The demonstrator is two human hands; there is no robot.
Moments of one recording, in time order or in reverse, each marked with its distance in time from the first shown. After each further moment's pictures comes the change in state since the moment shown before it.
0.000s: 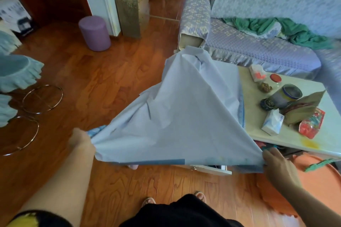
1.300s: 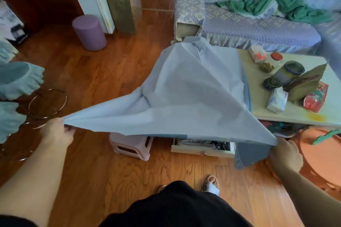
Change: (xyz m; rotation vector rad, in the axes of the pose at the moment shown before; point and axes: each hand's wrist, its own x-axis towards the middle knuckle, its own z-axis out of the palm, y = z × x) left_hand 0.039 0.079 -0.058 -0.340 -0.253 -0.057; right_hand -0.039 -0.064 0.010 0.241 0.002 0.752
